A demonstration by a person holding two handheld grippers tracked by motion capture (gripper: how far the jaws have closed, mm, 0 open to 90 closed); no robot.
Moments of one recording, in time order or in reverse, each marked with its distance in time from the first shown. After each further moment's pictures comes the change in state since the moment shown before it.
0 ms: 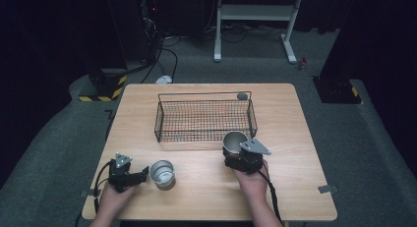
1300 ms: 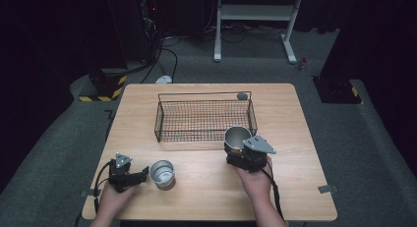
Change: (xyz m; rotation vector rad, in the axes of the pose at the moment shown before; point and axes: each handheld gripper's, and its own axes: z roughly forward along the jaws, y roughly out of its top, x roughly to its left) left arm 0.000 0.000 0.000 0.001 0.001 0.004; right arm 0.003 0.028 -0.026 -0.064 -0.012 -0.035
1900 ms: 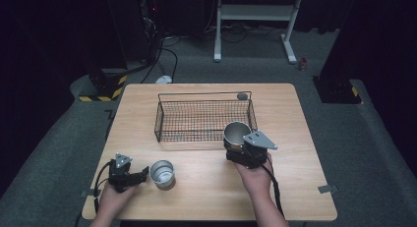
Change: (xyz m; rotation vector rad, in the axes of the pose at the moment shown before) left arm 0.000 0.000 0.000 0.000 0.001 0.000; right arm -0.001 0.014 0.000 -0.018 0.014 0.015
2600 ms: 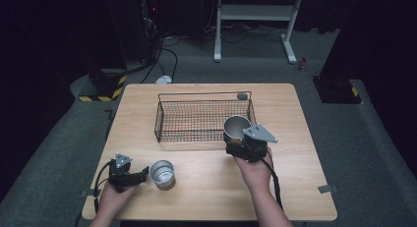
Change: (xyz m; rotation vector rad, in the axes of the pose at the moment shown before) left arm 0.000 0.000 0.000 0.000 -0.002 -0.004; right arm -0.003 0.017 0.005 -0.007 -0.007 -0.002
